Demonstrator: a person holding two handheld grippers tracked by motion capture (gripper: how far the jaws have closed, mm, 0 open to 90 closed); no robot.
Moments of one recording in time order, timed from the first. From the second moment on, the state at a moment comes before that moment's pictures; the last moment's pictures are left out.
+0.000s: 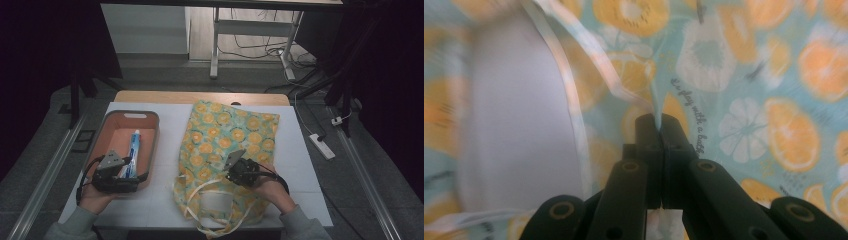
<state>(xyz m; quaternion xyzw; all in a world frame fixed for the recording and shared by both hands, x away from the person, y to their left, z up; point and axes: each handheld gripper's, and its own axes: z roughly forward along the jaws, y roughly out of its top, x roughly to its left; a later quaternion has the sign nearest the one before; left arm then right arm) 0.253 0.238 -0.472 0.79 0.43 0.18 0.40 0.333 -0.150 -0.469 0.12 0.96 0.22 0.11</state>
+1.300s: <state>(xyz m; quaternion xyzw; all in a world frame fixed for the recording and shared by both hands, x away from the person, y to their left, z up) 0.255 0.239 -0.472 0.80 0.43 0.17 0.40 0.464 -0.218 -0.487 0.37 0.85 0.34 0.13</state>
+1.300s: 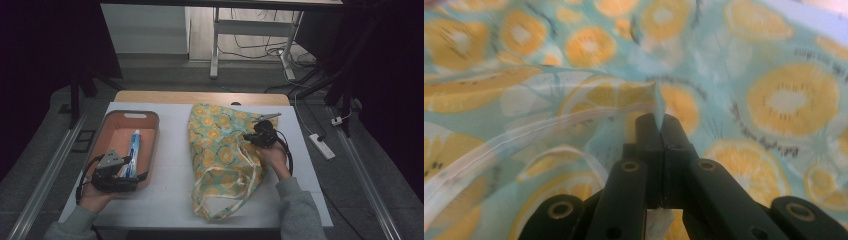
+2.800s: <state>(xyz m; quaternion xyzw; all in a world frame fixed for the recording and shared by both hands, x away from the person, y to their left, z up) 0.254 0.236 -0.471 0.80 0.42 0.17 0.40 0.302 -0.156 -0.483 0.15 0.95 0.26 0.08</state>
